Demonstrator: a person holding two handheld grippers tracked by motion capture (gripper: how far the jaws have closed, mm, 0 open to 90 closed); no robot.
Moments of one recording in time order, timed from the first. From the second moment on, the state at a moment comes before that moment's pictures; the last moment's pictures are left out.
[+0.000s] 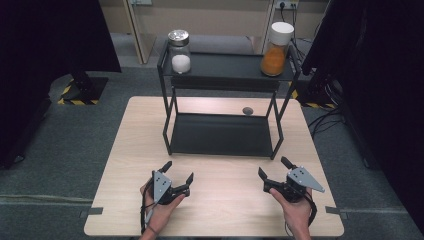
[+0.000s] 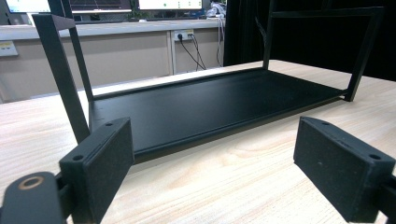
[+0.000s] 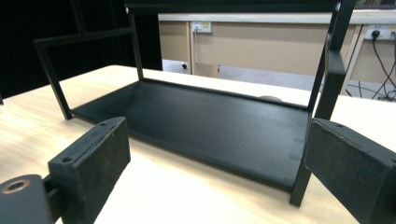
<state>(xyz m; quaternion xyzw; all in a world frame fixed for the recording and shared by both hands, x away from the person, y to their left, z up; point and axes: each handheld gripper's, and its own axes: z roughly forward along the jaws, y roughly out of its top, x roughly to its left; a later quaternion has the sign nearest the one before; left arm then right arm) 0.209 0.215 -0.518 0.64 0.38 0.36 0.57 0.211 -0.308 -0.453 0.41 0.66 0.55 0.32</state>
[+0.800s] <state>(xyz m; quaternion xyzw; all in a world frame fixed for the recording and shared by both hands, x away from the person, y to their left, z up) 0.209 0.215 -0.518 0.64 0.38 0.36 0.57 0.198 -0.307 -0.491 0.42 0.67 0.52 0.33</state>
